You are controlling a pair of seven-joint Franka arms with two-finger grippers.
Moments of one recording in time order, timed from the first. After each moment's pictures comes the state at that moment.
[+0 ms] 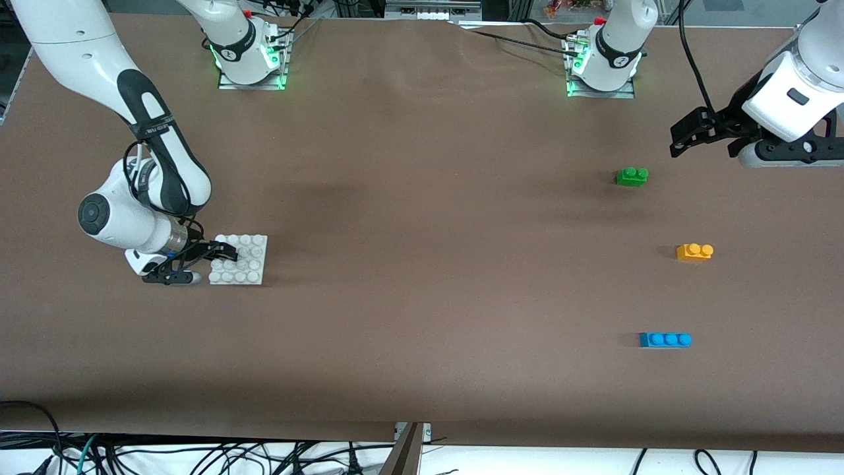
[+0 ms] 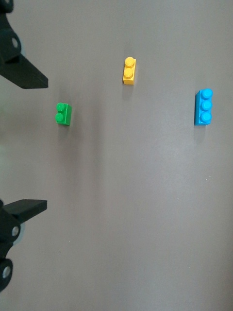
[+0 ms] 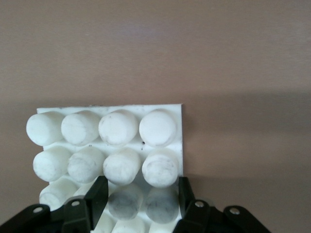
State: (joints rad) left arm -0.12 0.00 -0.02 -1.57 -0.04 1.51 -0.19; right arm -0.05 0.54 0.06 -1.98 0.23 2.47 -0.14
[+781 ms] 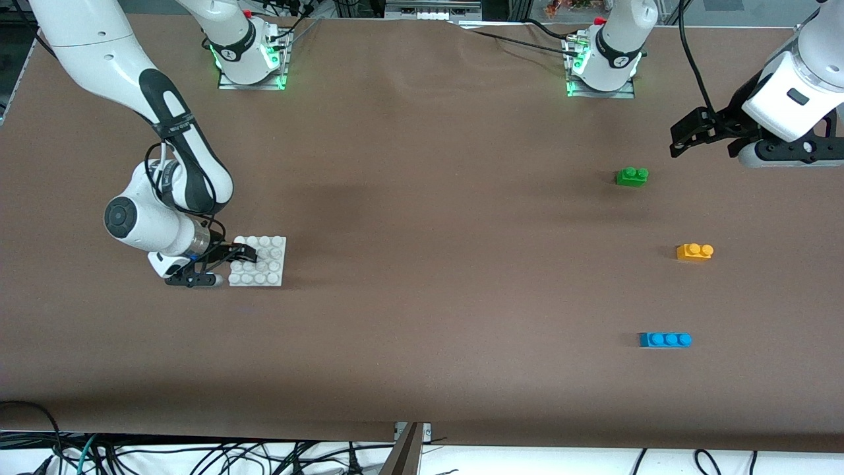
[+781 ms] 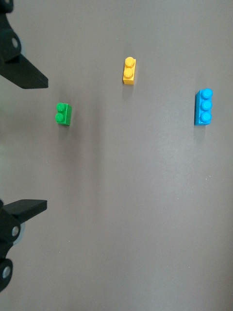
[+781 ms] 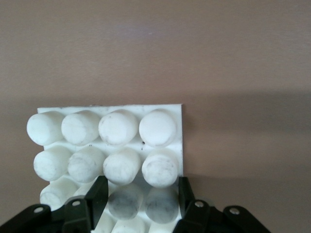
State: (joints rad) left arm -0.12 0.00 -0.02 -1.57 -0.04 1.51 -0.19; right arm 0.03 0.56 0.06 -1.96 0.23 2.47 -0.08
